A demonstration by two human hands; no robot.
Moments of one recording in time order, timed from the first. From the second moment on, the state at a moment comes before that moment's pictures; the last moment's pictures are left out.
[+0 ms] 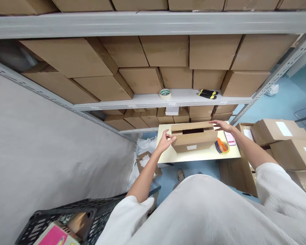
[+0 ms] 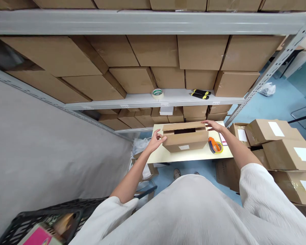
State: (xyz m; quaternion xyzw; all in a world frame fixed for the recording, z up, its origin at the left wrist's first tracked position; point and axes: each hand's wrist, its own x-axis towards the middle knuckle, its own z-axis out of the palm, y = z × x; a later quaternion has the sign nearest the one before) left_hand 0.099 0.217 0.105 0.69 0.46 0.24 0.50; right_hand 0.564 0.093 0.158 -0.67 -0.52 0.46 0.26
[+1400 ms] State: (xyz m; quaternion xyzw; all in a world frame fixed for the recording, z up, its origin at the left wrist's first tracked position) left_hand 0.144 0.196 0.121 0.91 0.39 0.09 0.09; right_hand 0.498 -0.057 0.010 -0.90 -0.33 0.26 0.04
